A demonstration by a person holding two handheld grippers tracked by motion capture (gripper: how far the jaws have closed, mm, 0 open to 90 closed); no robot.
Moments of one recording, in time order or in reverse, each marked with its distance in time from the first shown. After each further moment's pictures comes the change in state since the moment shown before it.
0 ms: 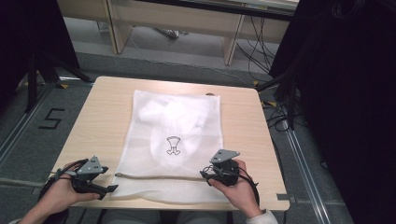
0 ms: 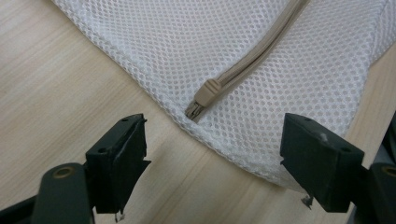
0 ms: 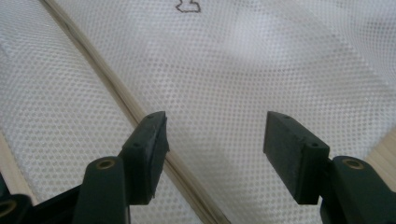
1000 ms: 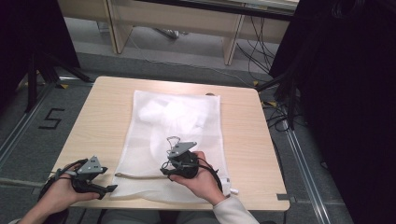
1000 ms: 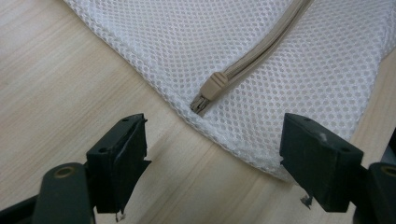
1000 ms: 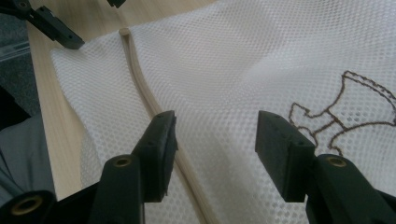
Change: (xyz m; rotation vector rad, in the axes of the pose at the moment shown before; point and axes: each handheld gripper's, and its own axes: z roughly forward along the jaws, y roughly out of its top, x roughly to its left) left arm 0.002 -0.002 0.001 0.012 0.007 -0.015; right arm 0.058 0.079 0.057 -0.037 0.213 -0.095
